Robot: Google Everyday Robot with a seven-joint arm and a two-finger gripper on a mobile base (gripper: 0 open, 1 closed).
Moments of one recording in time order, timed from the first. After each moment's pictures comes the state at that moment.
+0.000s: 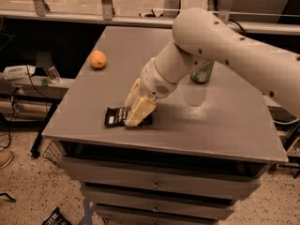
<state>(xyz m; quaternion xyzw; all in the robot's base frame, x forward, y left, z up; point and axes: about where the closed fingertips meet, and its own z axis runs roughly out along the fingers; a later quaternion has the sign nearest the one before) 0.530 0.048 0.824 -0.71 0.63 0.20 0.25</state>
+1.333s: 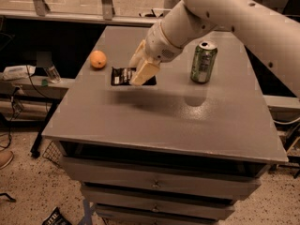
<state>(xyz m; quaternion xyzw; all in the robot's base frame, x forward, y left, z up) 0.605 0.039 0.896 -0.71 0.61 0.14 0.33</state>
